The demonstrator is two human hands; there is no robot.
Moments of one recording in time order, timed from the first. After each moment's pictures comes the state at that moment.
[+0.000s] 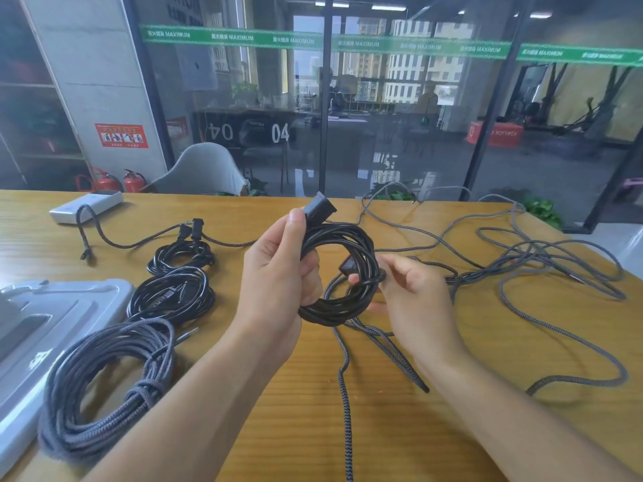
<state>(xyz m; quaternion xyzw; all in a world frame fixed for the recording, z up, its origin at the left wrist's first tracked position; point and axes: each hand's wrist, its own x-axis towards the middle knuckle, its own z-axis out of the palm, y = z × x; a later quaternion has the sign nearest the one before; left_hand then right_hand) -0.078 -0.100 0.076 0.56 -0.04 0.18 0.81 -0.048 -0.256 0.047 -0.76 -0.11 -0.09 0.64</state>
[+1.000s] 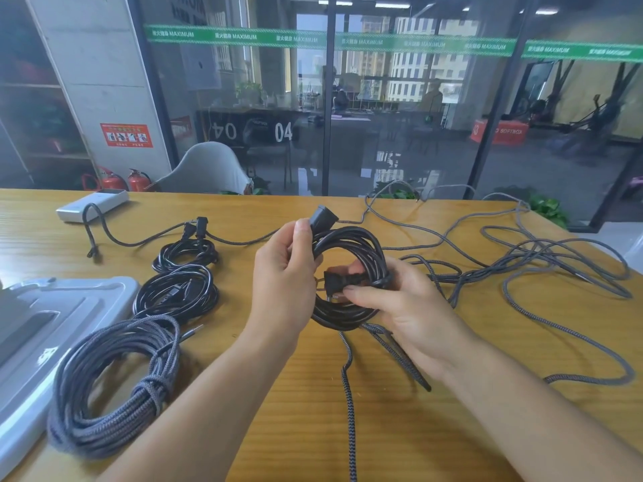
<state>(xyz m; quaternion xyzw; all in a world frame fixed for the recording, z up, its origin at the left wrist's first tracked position) -0.068 -0.102 0.064 0.68 -0.01 0.27 0.68 -0.052 -0.258 0.054 -0.65 -0.18 0.10 0.73</state>
